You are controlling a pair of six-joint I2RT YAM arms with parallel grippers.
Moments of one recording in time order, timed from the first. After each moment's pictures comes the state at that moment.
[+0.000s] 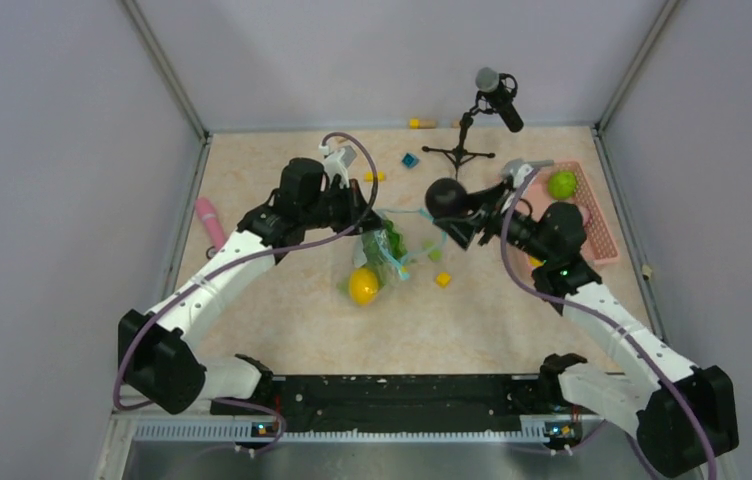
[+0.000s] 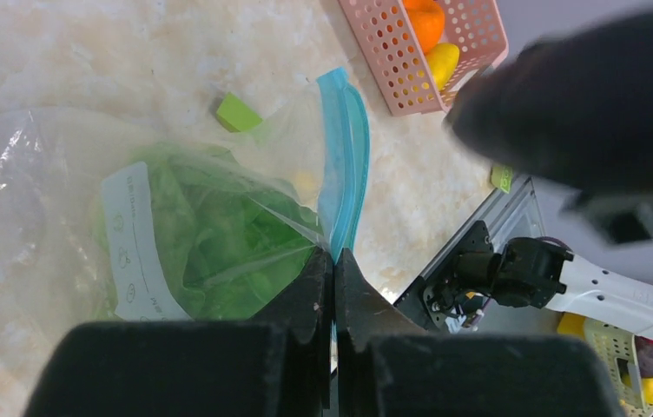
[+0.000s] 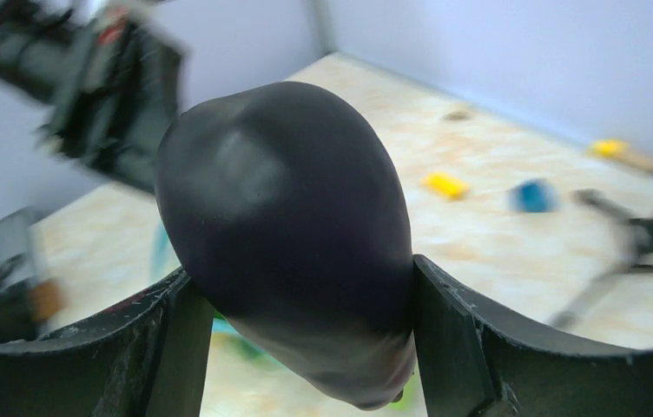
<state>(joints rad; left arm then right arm) -0.50 1.32 1.13 -0.34 0.46 -0.56 0.30 0.98 0.69 0.37 -0.58 0.20</state>
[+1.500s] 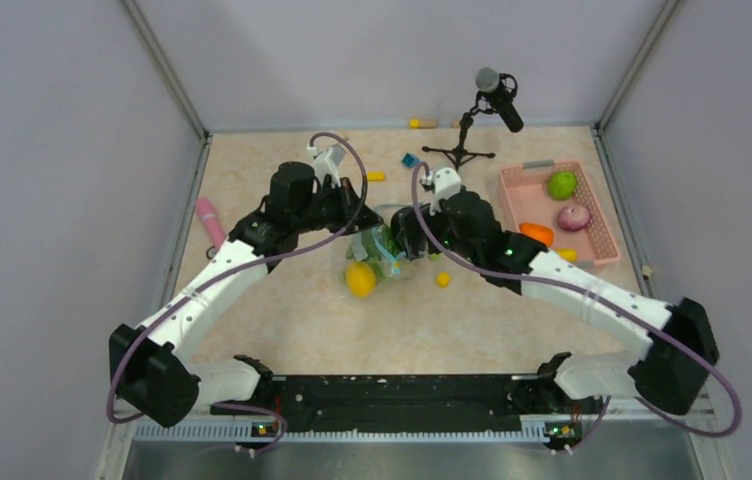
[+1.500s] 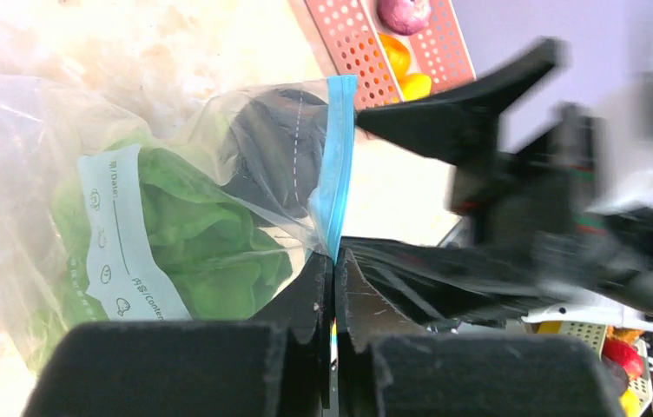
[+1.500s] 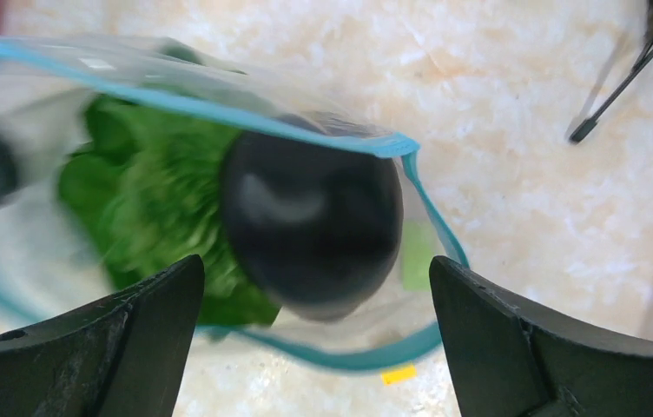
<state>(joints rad) -0.50 1.24 1.08 -0.27 0.45 -0.65 0.81 1.31 0.98 -0.16 0.19 0.21</state>
